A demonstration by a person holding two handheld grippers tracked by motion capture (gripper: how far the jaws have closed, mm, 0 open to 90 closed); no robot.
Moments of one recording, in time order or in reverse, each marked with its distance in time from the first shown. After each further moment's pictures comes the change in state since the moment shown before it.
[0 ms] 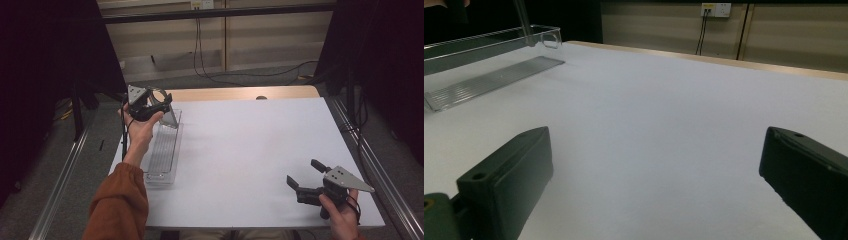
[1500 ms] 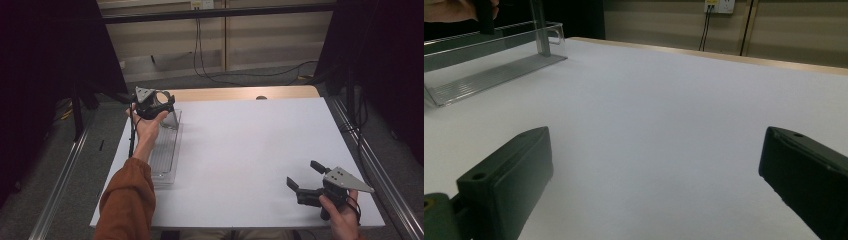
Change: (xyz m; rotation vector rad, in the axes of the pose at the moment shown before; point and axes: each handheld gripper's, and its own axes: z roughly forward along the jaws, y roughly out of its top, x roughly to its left) left arm 0.011 -0.026 0.036 0.054 0.052 0.002; right arm 0.000 -0.002 -0.001 0.016 0.012 0.006
